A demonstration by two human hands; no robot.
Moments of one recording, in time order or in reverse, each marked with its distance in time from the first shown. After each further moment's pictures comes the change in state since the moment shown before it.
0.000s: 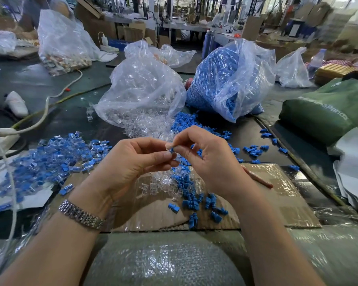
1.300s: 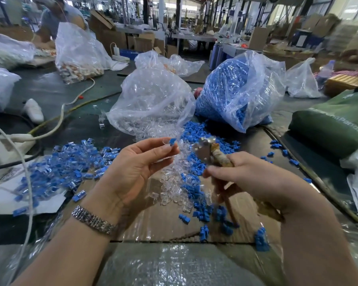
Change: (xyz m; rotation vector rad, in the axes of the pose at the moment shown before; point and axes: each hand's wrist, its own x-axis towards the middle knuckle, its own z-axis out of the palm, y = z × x) left_hand 0.006 -0.002 -0.014 -0.264 0.135 0.016; right_hand 0.000 -0.007 -0.046 0.198 -0.364 0.698
